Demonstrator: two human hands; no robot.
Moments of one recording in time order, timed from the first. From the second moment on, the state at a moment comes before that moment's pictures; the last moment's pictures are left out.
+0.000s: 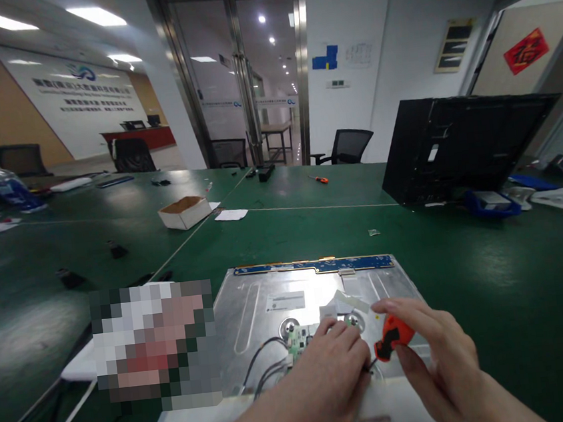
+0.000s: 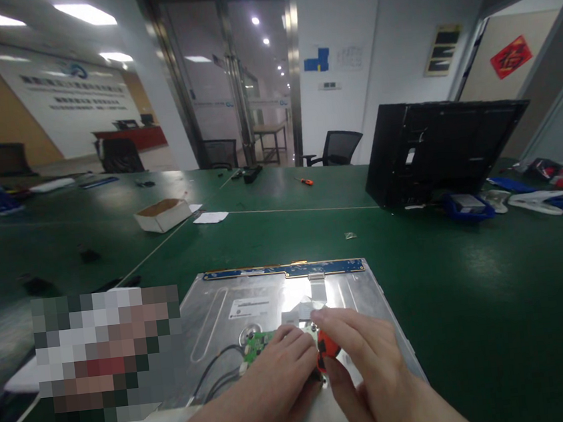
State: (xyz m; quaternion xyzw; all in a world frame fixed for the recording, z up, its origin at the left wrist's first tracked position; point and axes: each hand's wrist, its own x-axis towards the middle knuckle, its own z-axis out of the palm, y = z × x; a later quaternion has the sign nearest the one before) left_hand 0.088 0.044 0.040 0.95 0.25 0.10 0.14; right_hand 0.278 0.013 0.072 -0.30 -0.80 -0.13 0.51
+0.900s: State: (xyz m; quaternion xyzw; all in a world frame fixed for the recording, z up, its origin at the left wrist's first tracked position) left_hand 0.088 0.043 0.043 0.95 0.25 0.09 0.13; right_hand 0.270 0.019 0.078 -0.28 -0.79 -0.12 0.53
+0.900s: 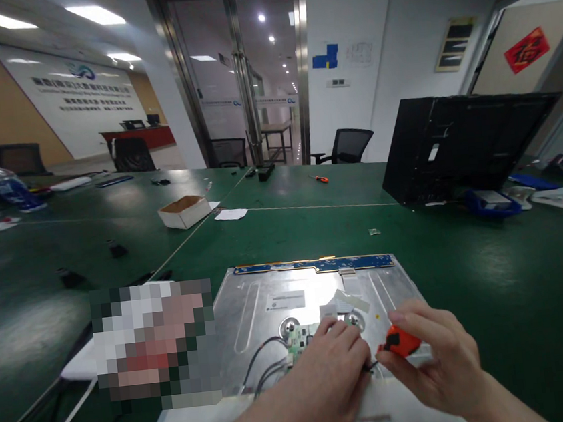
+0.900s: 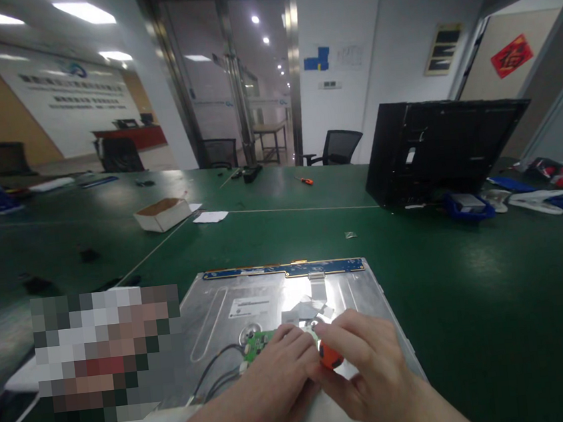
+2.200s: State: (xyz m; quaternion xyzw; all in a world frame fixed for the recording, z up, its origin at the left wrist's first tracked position) left_hand 0.089 0.044 0.039 0.95 0.26 0.09 0.13; right_hand 0.275 0.017 0.072 -0.29 -0.80 -0.13 0.52
